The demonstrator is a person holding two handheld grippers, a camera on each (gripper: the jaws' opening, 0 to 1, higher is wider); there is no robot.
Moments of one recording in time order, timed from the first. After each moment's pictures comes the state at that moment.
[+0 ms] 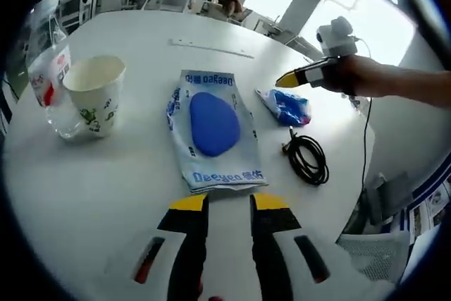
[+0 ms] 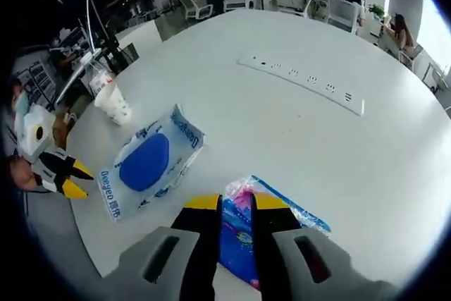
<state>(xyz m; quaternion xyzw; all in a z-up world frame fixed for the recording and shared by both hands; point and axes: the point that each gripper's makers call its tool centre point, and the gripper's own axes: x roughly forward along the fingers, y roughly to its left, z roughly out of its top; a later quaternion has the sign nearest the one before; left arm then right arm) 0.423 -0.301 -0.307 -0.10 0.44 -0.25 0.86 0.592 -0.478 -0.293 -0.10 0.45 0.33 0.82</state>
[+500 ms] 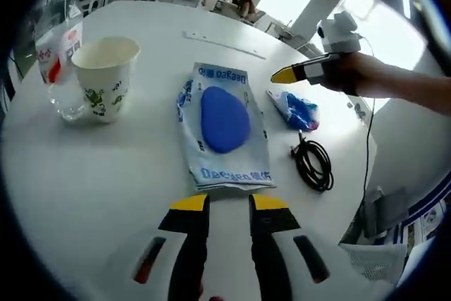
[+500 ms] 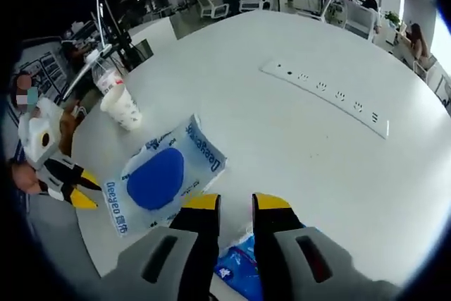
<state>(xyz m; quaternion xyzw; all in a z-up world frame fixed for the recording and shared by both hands) 0.428 -0.301 -0.315 -0.13 0.45 -0.22 0.85 0.606 -0.436 -0.297 -0.11 0.44 0.37 0.81</state>
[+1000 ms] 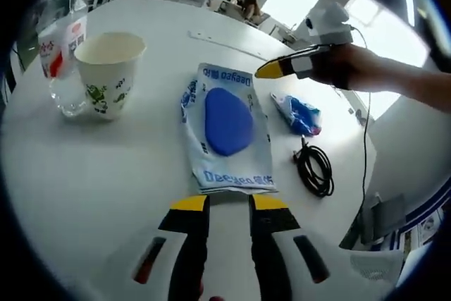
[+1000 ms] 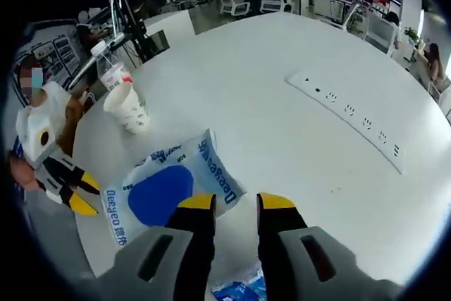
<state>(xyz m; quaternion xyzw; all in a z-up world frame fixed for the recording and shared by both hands) 0.430 -0.298 -0.317 -0.15 0.45 -0.22 0.85 0.607 -0.394 -0.301 -0.15 0.44 0.42 0.78</state>
